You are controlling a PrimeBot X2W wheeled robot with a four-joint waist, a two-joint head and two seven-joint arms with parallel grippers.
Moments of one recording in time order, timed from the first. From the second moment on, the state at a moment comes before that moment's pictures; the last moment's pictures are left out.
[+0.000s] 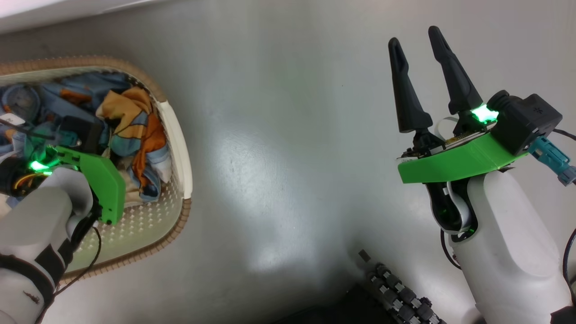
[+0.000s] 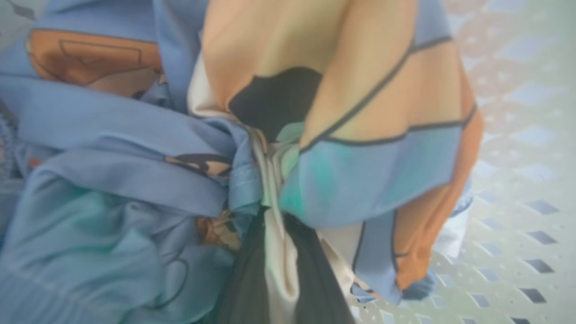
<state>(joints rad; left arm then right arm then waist) -1.07 0.46 -1.25 1.09 -1.02 -0.13 -0.02 -0.58 -0.05 0.21 0.18 0.35 0.13 -0.25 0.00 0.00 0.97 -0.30</state>
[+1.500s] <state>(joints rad) -0.68 0.38 -0.79 0.79 -0.89 -0.13 -0.25 -0.46 -0.06 0.18 0.33 0.36 0.13 -0.25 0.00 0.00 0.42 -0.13</state>
